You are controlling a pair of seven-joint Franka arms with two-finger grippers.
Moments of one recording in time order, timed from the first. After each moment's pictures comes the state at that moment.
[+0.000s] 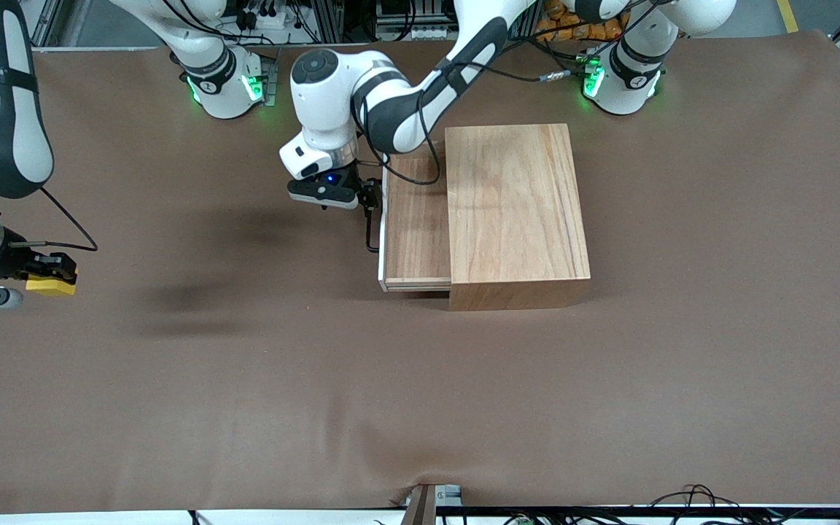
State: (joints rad) left arm -1.14 0.85 0.12 -1.05 0.05 2.03 -0.88; right arm -0.22 0.19 0.05 -1.82 -0.12 2.04 -0.15
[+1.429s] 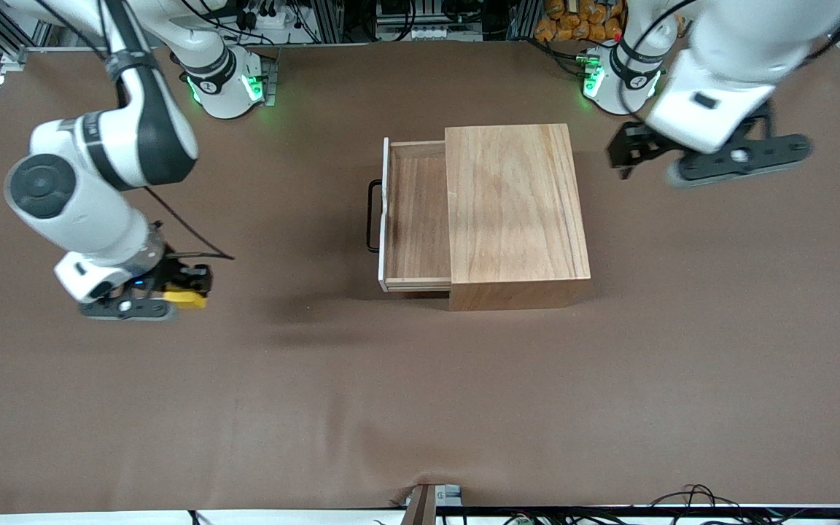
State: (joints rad) left arm -0.51 0.16 0.14 -1.22 0.06 1.31 -0.48; right arm 0.19 0.25 0.06 -1.74 -0.07 2.01 0.27
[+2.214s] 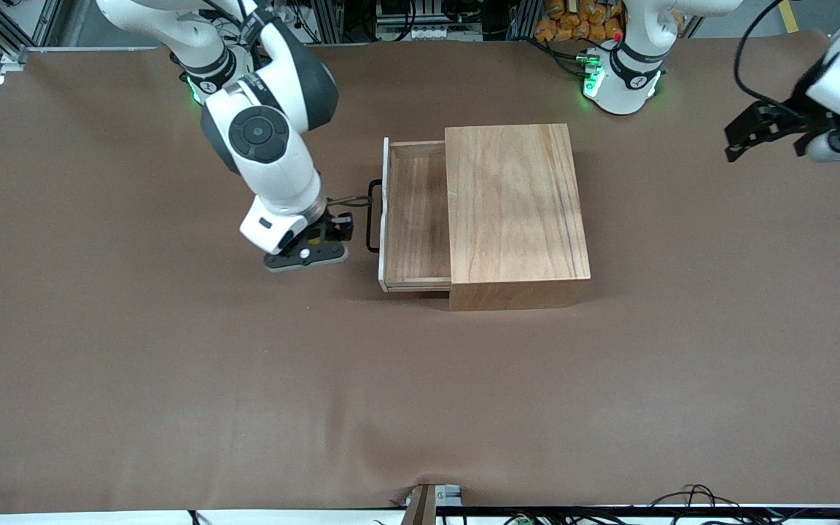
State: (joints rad) left arm -0.26 -0.13 0.13 -1.64 0.06 1.51 -0.18; right arm 0.53 0.29 0.07 -1.73 0.02 2.04 0.42
